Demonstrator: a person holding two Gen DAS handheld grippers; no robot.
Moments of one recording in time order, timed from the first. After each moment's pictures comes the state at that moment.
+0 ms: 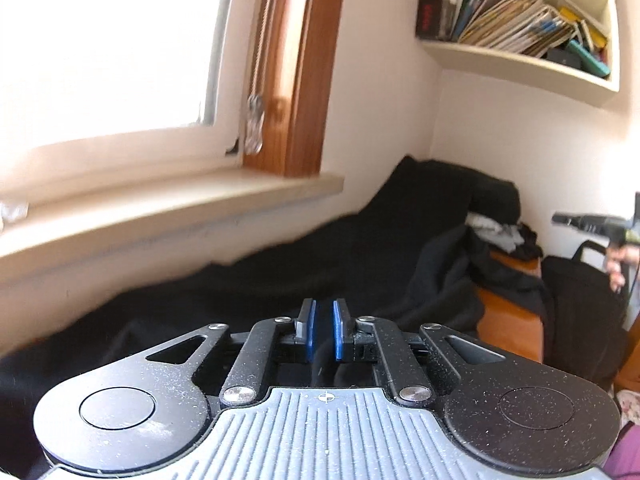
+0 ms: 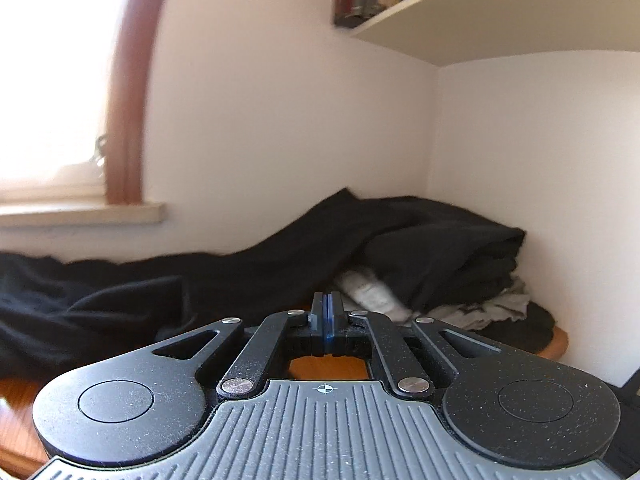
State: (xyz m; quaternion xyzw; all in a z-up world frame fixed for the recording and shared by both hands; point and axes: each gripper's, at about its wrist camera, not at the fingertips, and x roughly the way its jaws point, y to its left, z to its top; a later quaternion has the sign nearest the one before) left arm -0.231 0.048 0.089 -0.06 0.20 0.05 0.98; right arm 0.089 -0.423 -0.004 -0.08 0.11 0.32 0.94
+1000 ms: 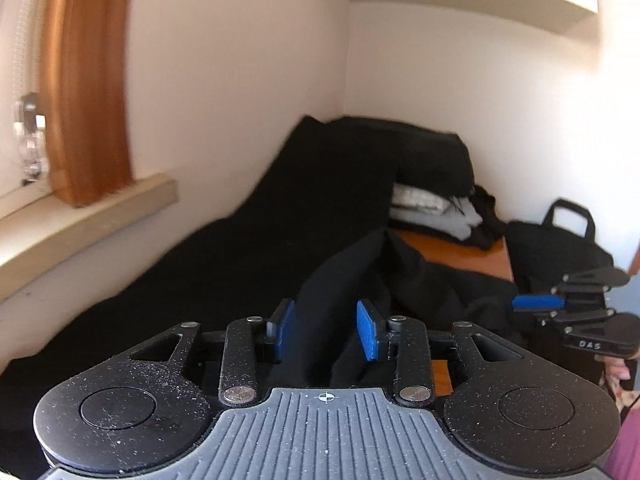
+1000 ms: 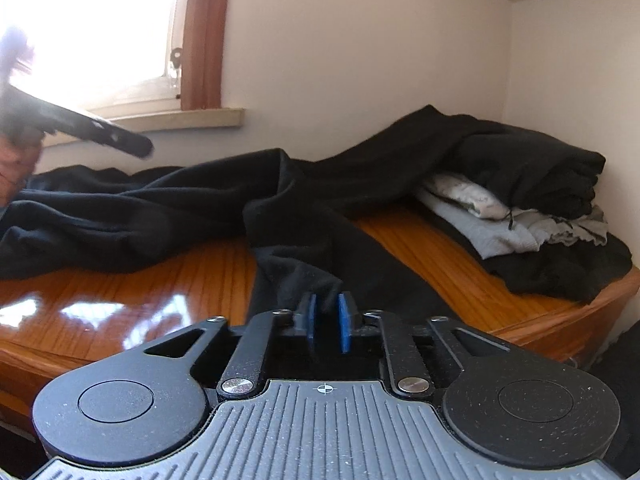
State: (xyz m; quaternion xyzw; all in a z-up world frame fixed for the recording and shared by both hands) left arm -0.013 -0.063 0.066 0.00 0.27 -0.05 0.96; right arm 0.058 -0.400 -0.079 -0.10 0.18 0.40 0.89
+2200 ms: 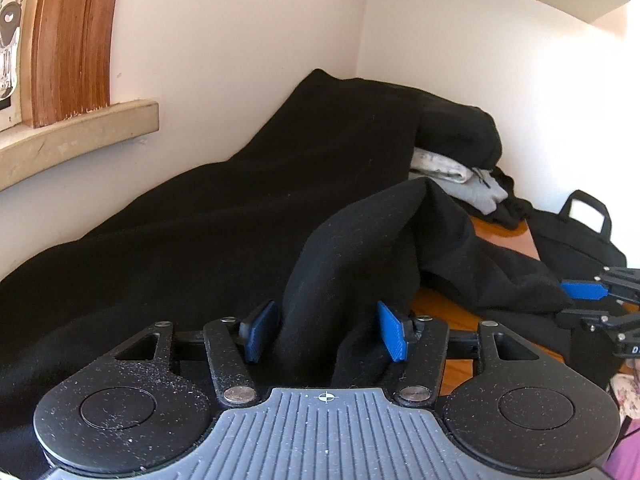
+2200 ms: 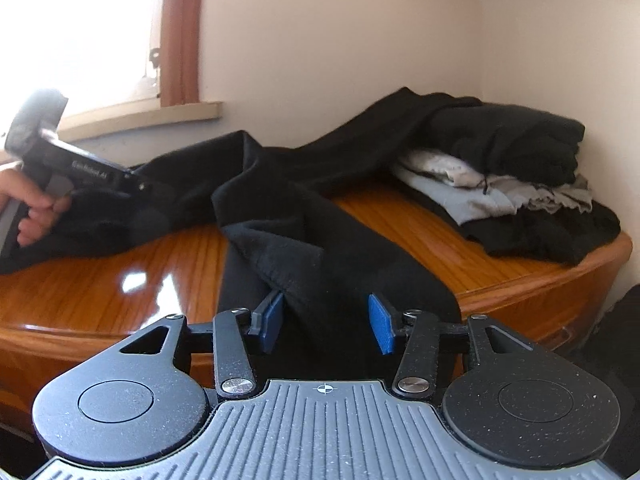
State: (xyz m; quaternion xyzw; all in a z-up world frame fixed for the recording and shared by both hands) left arm 0.020 -0.054 0.009 -0.05 0.29 -0.05 0.96; right arm 0.064 -0.420 -0.096 -0.09 0.20 0.38 0.90
